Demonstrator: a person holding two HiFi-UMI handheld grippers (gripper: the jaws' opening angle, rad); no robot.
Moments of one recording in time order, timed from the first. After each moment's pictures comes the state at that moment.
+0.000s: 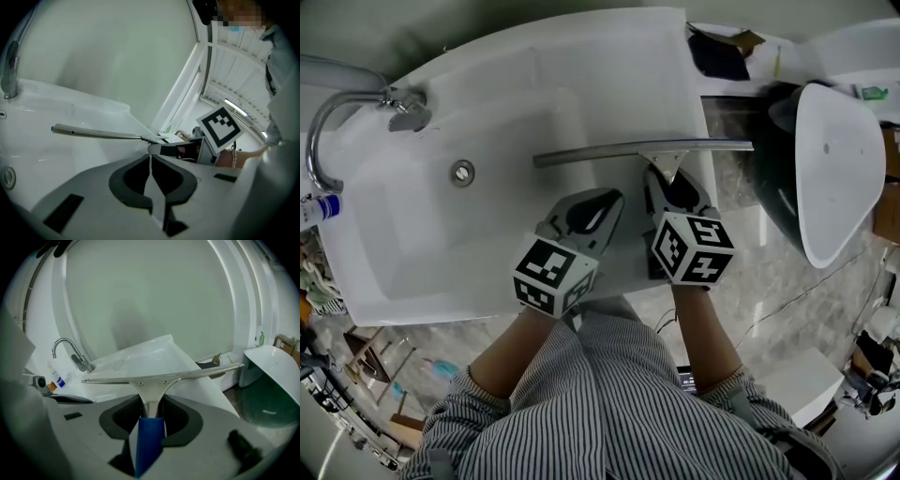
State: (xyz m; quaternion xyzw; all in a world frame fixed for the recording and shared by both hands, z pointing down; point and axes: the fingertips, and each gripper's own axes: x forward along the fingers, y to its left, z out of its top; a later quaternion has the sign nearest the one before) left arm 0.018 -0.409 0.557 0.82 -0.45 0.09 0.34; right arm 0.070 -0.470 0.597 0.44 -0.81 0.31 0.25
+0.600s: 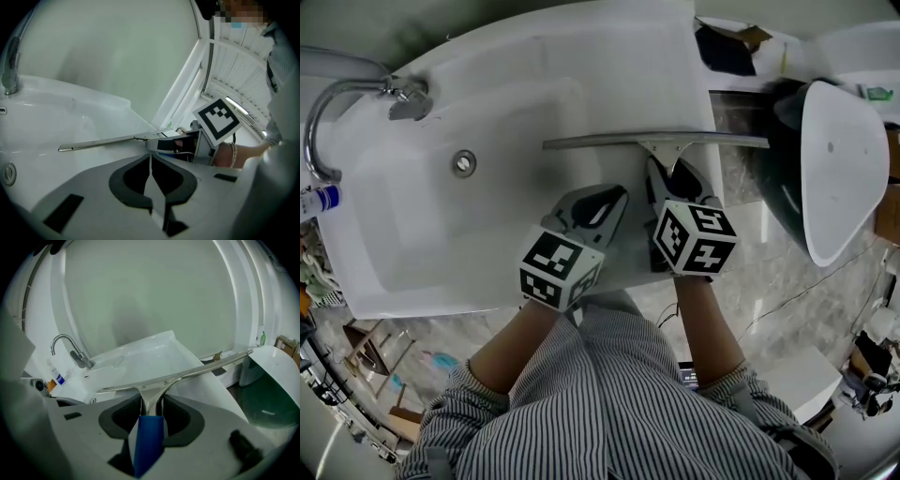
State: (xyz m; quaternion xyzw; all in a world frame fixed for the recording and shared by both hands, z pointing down) left arm 0.020 -0.401 0.572 0.82 -0.45 0.11 0.35; right arm 0.065 -0.469 0.607 0.43 -0.80 0.31 0.27
